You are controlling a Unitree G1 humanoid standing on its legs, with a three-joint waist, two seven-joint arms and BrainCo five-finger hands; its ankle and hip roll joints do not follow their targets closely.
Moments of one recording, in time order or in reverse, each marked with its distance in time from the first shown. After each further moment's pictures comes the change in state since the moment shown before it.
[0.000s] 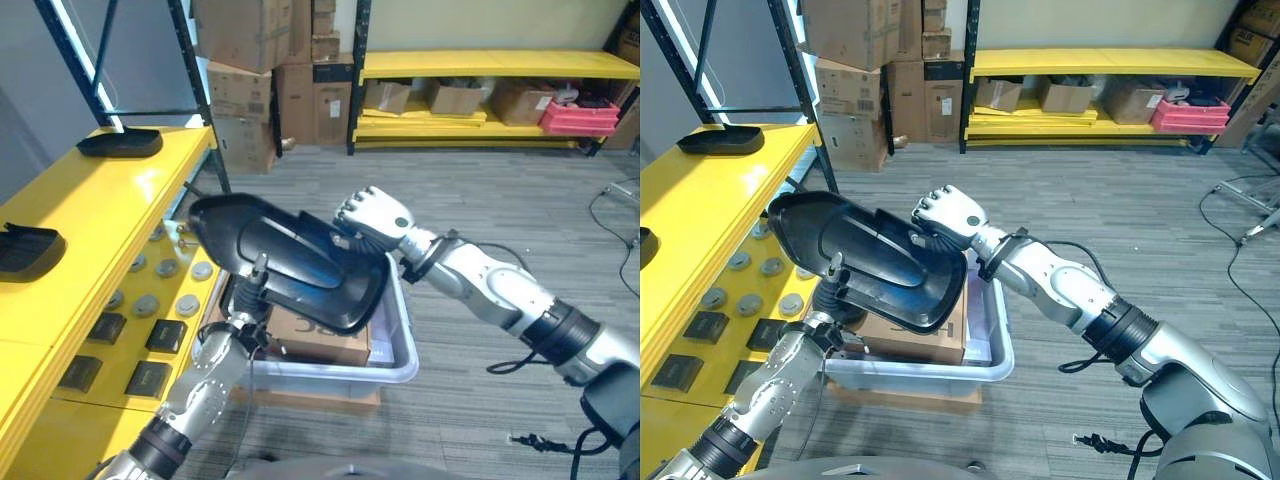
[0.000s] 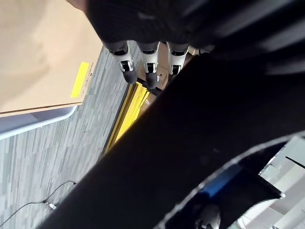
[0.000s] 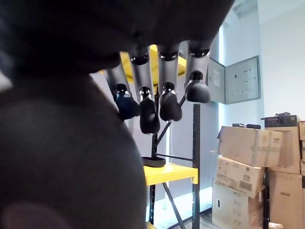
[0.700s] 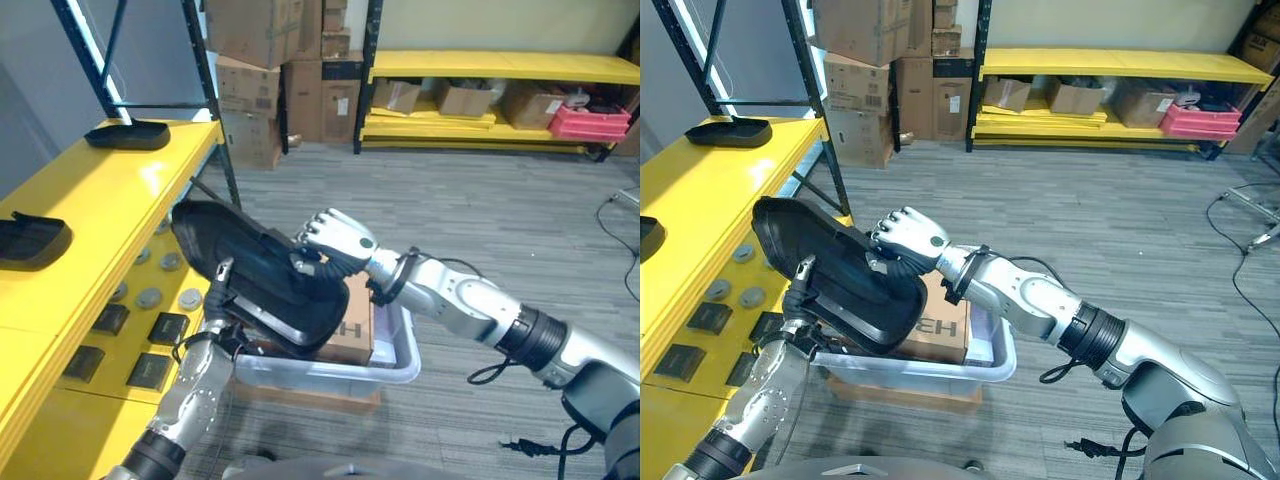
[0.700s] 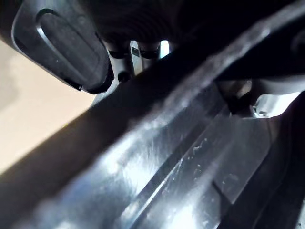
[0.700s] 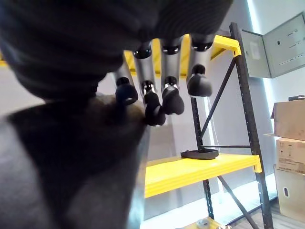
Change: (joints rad) left arm 0.064 -0.009 0.089 0.066 0.089 -0.139 0.157; right arm 0.030 0.088 0.093 -0.095 0.118 -0.022 -0.027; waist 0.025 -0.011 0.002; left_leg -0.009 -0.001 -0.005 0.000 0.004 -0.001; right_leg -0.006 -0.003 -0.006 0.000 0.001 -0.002
